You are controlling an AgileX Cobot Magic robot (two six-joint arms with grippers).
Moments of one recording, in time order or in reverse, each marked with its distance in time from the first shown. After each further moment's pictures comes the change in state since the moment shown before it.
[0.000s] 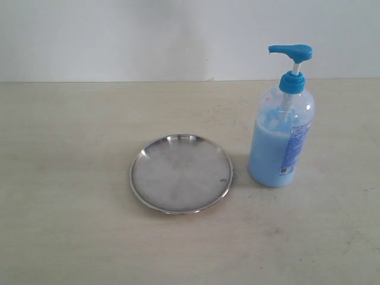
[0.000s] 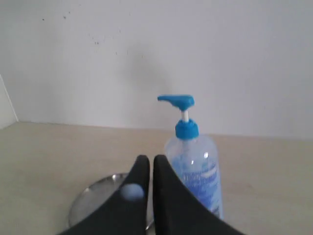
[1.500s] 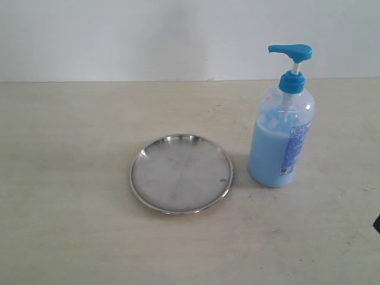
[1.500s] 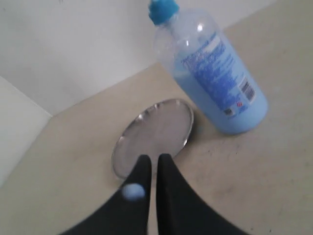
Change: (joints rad) left arm 0.000 -0.007 -0.087 -0.367 0.385 0.353; right arm 0.000 -0.018 0.327 0.348 -0.108 0.155
